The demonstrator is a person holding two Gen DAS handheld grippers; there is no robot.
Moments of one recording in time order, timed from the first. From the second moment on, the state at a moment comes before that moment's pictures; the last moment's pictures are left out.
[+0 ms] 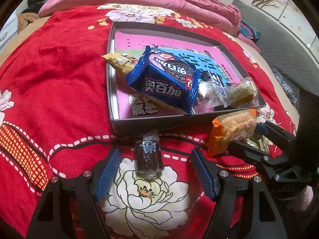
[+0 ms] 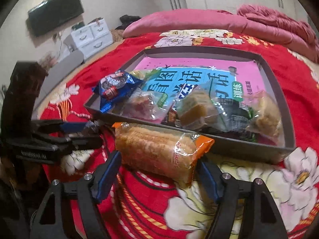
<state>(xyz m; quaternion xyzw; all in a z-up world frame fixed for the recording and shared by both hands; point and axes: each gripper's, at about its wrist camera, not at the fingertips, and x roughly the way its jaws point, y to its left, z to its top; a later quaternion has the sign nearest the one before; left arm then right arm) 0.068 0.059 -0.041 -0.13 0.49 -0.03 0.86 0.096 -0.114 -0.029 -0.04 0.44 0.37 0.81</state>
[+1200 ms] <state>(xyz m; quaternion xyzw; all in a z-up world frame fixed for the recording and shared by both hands) 0.051 0.059 0.011 -0.14 0.40 -0.05 0.90 0.099 -0.169 0.032 0.10 0.38 0.35 0.85</state>
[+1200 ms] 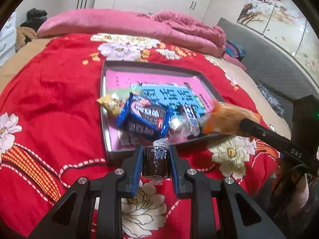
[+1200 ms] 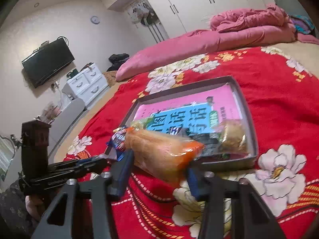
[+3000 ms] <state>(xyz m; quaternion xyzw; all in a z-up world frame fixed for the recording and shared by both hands) 0.104 0.066 -0.013 -0.13 0.42 -0.02 0.90 0.133 -0.135 0.015 0.04 0.39 0.31 0.86</state>
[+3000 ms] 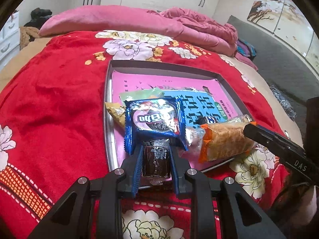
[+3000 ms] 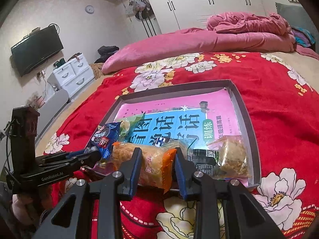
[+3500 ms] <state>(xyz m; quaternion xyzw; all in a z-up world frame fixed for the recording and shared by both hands) 0.110 0.066 -0.019 -0.13 0.42 -0.02 0.90 0.125 -0.126 0.015 0.02 0.39 0.32 0.87</state>
